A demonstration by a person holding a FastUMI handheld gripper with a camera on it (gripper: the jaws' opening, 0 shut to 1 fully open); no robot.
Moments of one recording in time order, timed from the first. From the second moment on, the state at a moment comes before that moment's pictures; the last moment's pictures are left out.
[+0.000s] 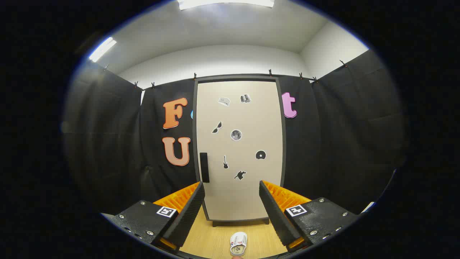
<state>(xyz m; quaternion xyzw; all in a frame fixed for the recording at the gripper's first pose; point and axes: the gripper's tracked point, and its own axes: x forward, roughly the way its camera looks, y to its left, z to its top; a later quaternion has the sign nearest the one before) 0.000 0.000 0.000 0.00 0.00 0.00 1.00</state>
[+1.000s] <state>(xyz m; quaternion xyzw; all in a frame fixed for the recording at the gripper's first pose) 0.004 -0.007 0.002 -0.01 0.00 -0.01 1.00</state>
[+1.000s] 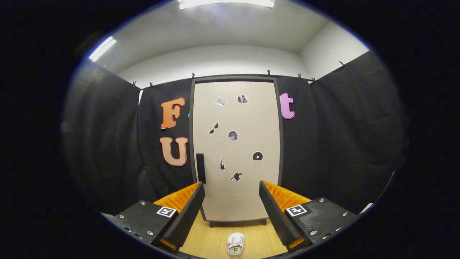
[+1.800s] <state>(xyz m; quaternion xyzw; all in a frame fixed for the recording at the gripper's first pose) 0.122 0.074 -0.010 -0.01 -0.02 0.04 1.00</state>
